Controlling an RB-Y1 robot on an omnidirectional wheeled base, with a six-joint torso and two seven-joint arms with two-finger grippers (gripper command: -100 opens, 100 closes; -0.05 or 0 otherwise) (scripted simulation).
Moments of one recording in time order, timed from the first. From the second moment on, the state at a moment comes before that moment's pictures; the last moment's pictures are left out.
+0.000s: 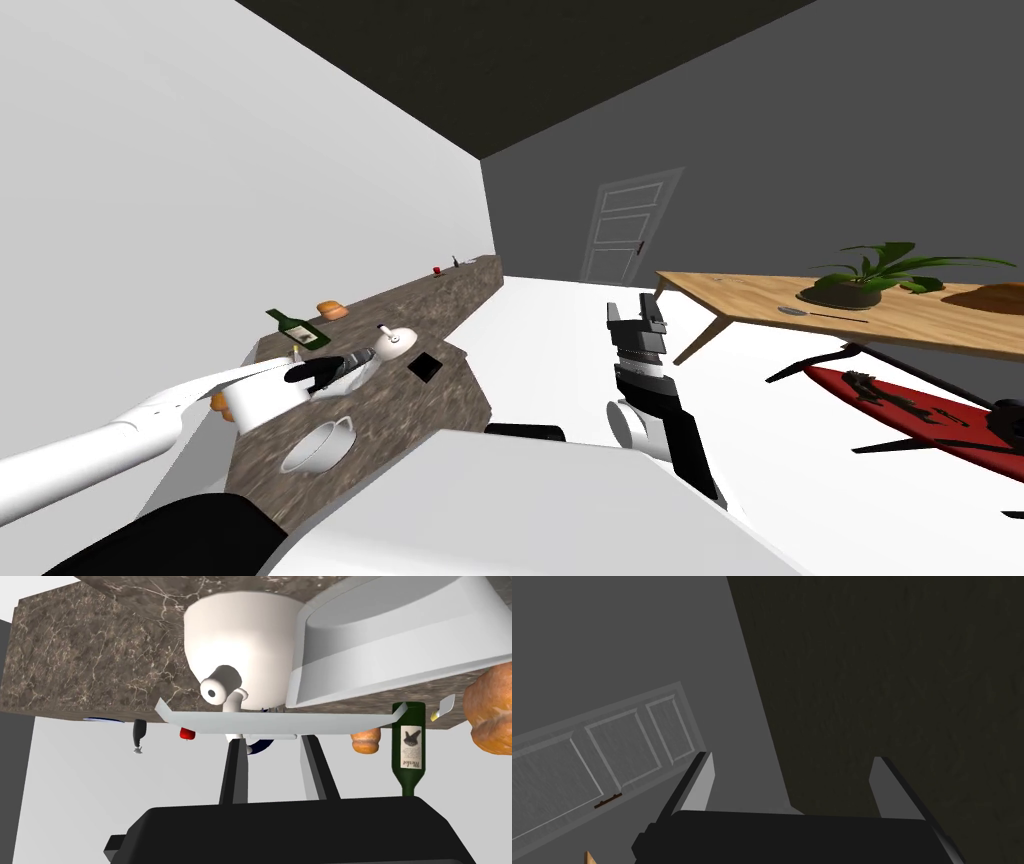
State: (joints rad) left arm 0.82 1.54 0.18 -1.71 0.49 0.42 0.05; right arm 0.46 -0.01 0.02 -2.32 -0.08 -0.43 -0.01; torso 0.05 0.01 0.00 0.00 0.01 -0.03
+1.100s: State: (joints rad) left arm 0.87 1.70 0.13 -1.64 0.64 0.46 0.07; right arm 0.46 -0.01 0.02 -2.32 -0.08 -0.43 -0.01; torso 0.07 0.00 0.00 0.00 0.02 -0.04
